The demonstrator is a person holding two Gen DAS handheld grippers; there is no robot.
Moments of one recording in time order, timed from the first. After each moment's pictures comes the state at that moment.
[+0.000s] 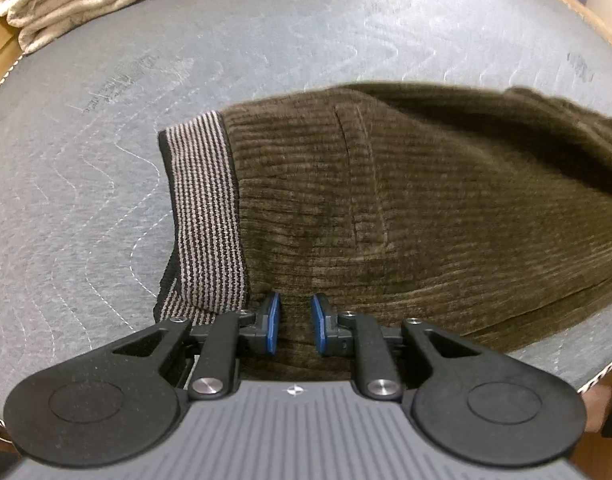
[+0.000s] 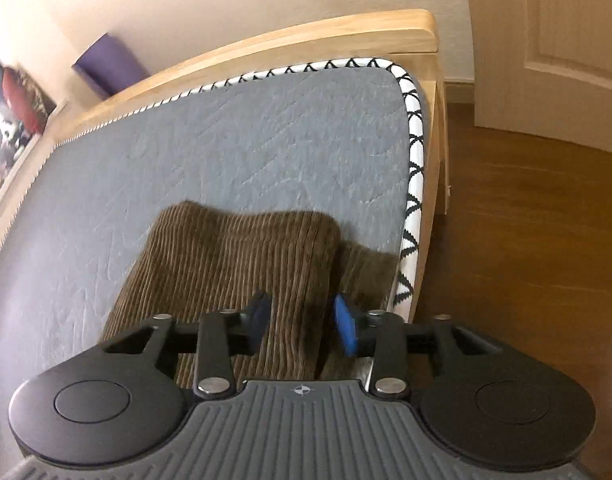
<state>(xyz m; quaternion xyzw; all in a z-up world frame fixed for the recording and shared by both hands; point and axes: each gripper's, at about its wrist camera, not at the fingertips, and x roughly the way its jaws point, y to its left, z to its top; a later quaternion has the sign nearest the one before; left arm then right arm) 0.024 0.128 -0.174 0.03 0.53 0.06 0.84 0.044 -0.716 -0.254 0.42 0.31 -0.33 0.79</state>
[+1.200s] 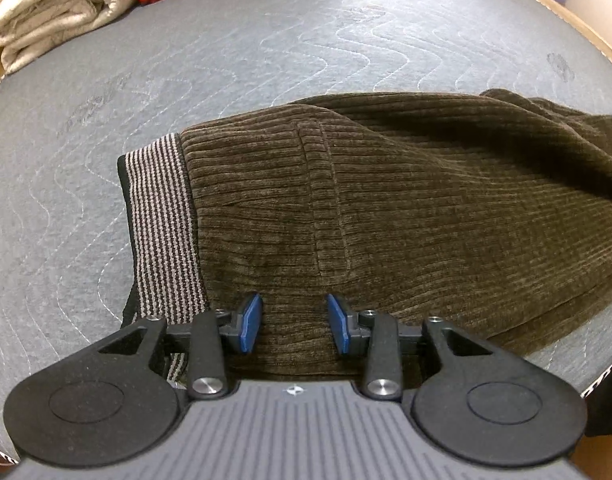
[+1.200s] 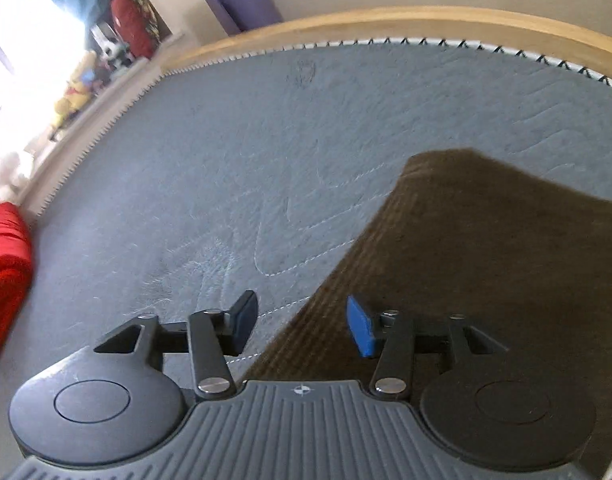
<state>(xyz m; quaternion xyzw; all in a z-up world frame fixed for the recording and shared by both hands) 0.023 0.108 -0.185 0.04 0.52 0.03 0.85 0.233 -0.584 -0.242 0.32 0.35 -0.21 0.85</state>
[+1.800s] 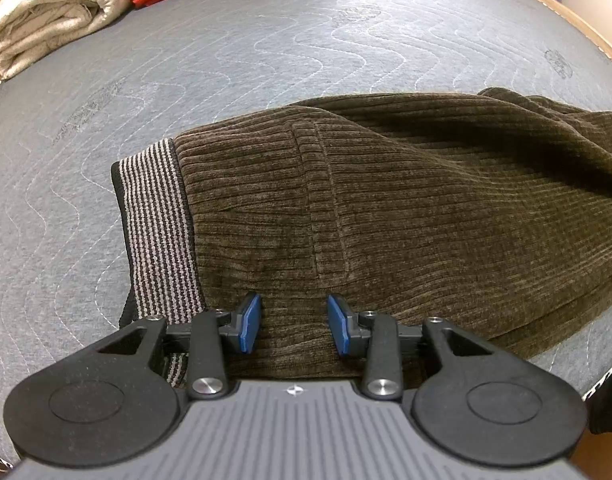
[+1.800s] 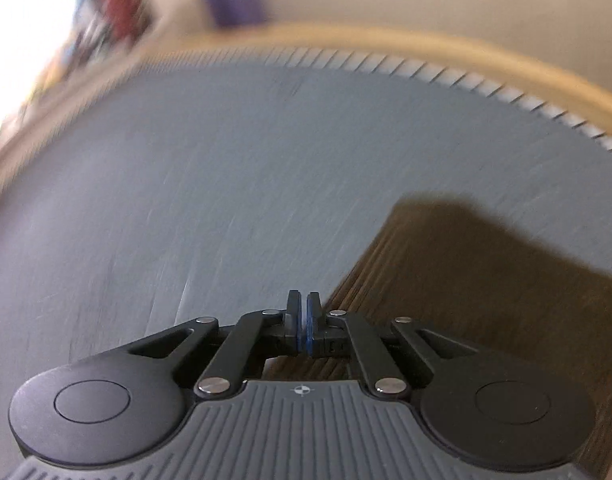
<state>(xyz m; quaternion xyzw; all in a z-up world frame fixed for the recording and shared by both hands) 0.023 0.102 -0.184 0.05 0.52 0.03 0.85 0.250 -0.586 -0.236 0.27 0.39 -0.20 0.86</state>
